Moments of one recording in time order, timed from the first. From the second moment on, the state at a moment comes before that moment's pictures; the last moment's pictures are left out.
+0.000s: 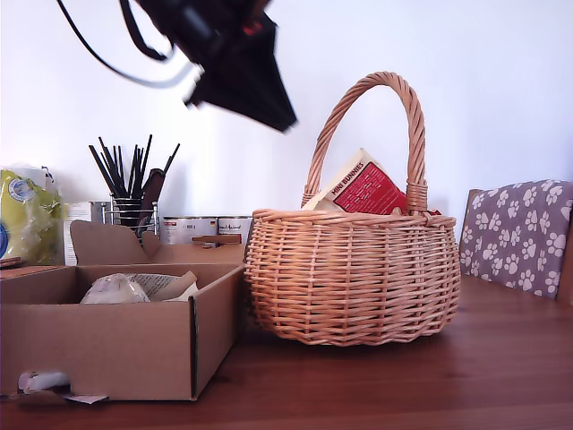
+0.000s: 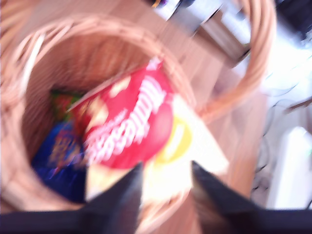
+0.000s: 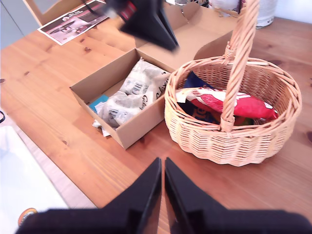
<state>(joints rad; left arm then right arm) -0.57 1.69 1.57 -0.77 0.45 0.15 0.33 0.59 0.90 -0.87 -0.45 -0.16</state>
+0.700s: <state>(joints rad) -0.32 1.07 0.73 -0.32 0.50 0.35 0.33 0.59 0.90 -0.86 -0.43 -0.16</state>
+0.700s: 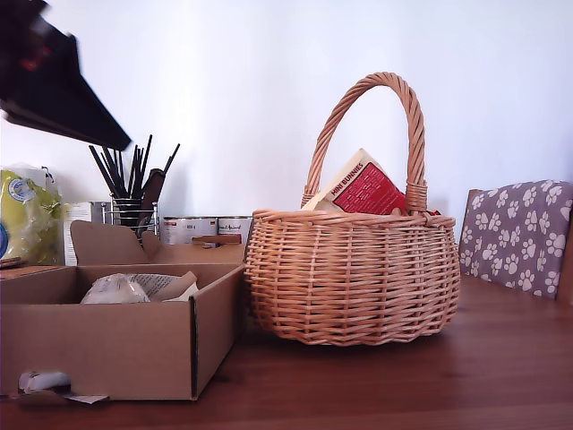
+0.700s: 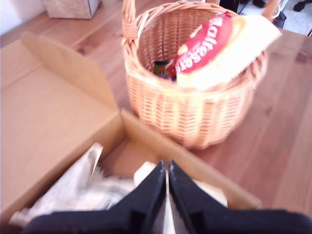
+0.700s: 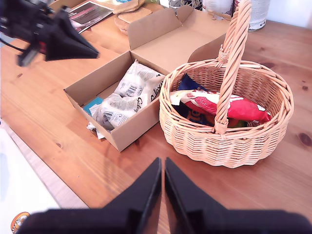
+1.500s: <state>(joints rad) -0.36 1.27 0.75 -0.57 0.23 0.55 0.36 0.58 0.90 -0.93 -0.65 -0.18</state>
